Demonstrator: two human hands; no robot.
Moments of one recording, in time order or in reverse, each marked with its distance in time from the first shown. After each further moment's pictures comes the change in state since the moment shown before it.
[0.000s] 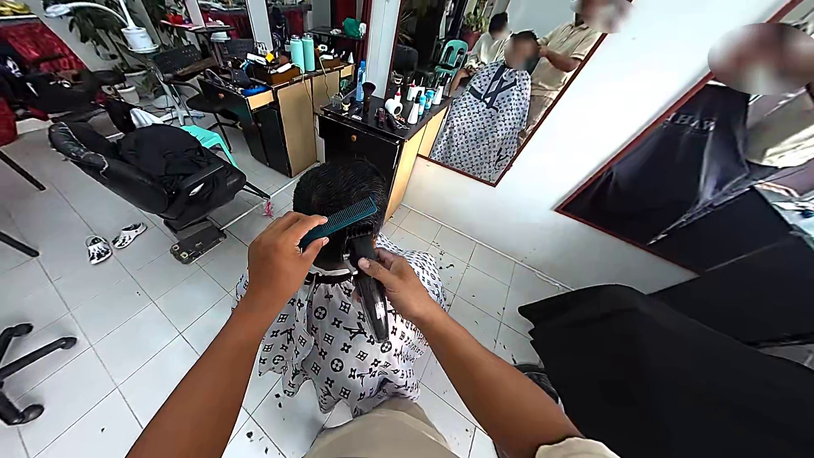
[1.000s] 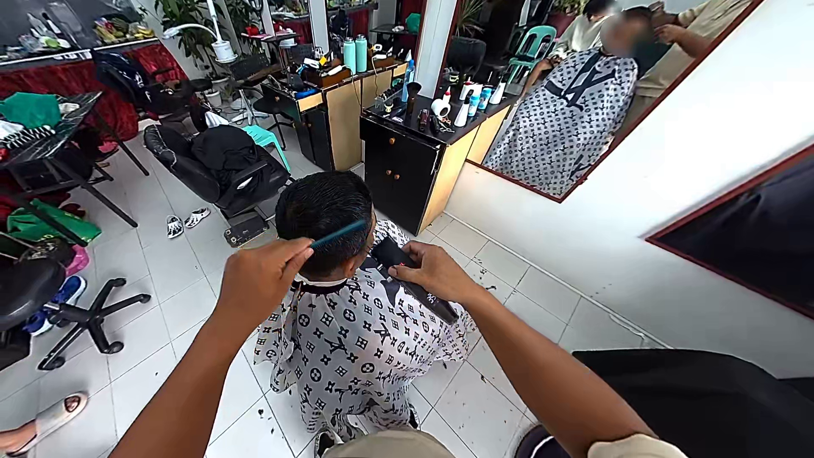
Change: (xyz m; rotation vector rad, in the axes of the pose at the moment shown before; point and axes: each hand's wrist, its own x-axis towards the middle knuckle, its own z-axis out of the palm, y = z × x) left_hand -0.001 0.050 -0.005 0.253 -0.106 -0.048; right_hand 0.038 -0.043 -0.133 -0.635 -0.243 -0.005
